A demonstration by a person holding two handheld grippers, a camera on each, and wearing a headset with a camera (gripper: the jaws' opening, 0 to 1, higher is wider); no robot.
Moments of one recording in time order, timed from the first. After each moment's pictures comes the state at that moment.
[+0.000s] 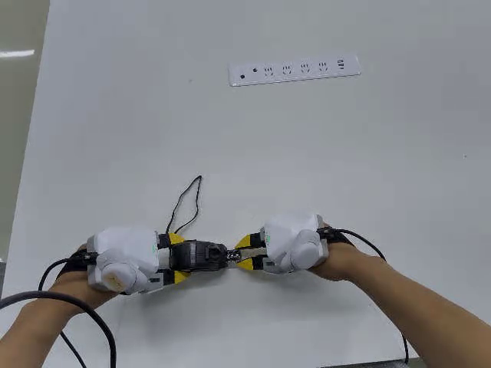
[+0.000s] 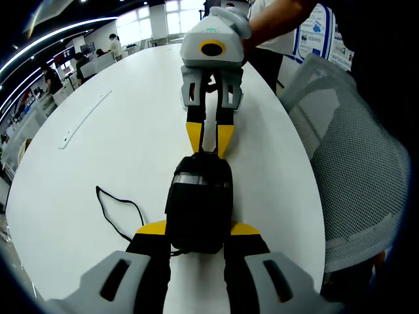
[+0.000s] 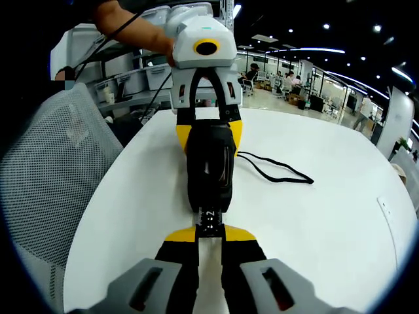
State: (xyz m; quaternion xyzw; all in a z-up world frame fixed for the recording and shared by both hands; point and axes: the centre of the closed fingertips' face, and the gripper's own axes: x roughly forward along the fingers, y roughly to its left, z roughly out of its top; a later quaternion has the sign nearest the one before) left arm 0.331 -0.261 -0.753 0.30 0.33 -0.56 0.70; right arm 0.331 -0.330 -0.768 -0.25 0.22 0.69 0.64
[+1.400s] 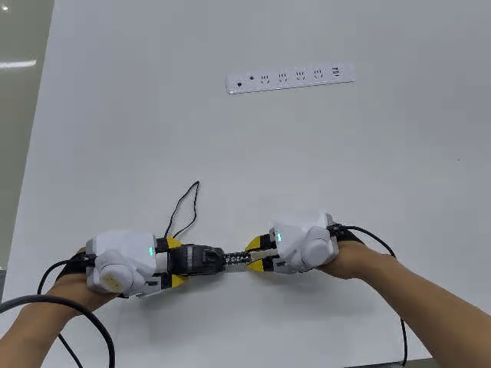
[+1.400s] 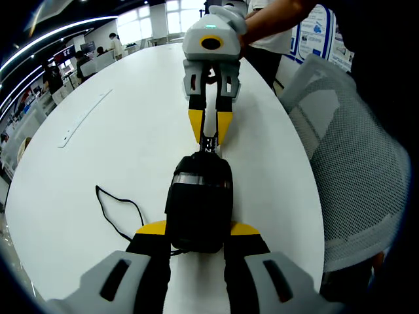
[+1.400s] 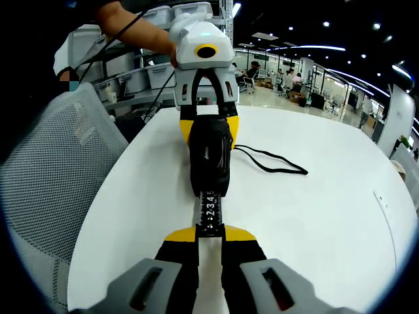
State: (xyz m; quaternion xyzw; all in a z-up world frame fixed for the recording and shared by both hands) left arm 0.331 -0.259 -0.753 0.30 0.34 -0.56 0.70; right arm 0.333 -0.352 -0.763 -0.25 0.23 0.69 0.64
